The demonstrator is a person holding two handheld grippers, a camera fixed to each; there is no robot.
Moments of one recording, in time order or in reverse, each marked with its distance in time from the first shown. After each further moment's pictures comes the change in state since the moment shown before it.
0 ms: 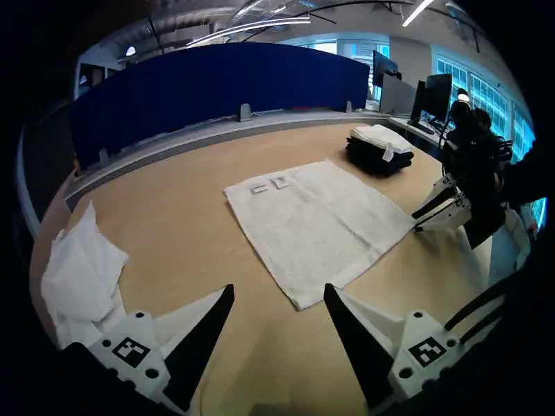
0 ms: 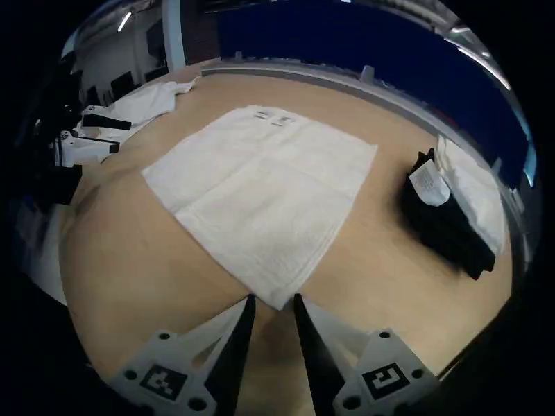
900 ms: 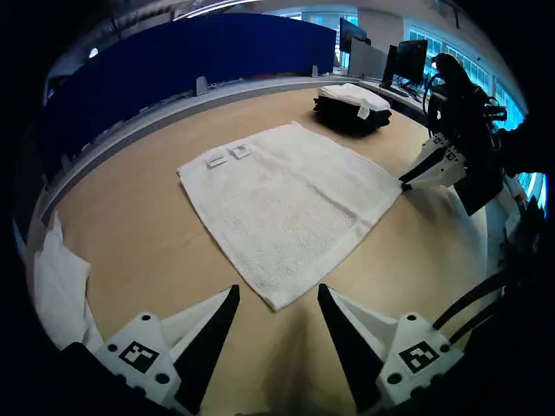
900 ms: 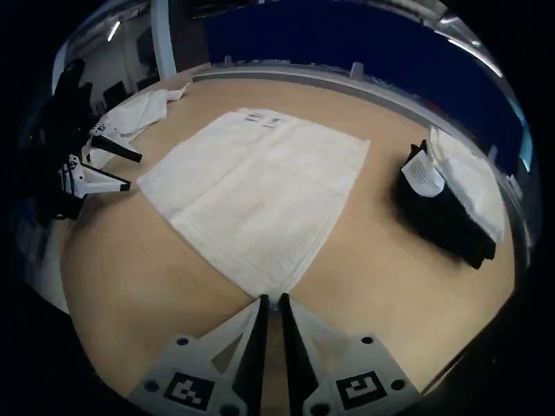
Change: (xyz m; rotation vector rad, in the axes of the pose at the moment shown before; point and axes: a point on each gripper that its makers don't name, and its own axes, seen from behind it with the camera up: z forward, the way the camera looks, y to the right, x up) left arm -0.024 0.031 0.040 -0.138 -0.141 0.114; right arm 0.001 0.000 0.001 -0.002 0.011 0.051
